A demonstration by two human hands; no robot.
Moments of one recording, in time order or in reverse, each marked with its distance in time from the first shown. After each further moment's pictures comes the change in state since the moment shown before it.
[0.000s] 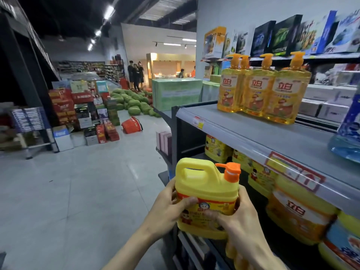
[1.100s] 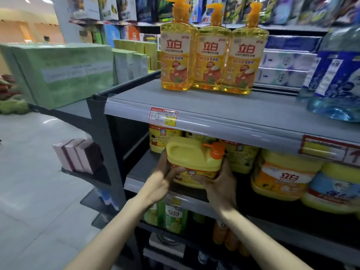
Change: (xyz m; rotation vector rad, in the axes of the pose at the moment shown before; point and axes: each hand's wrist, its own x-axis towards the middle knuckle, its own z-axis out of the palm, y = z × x) left_hand 0.291 -0.124 -0.013 0.079 -0.567 0.318; right_hand 0.173 0.098 0.080 -0.352 0.878 0.283
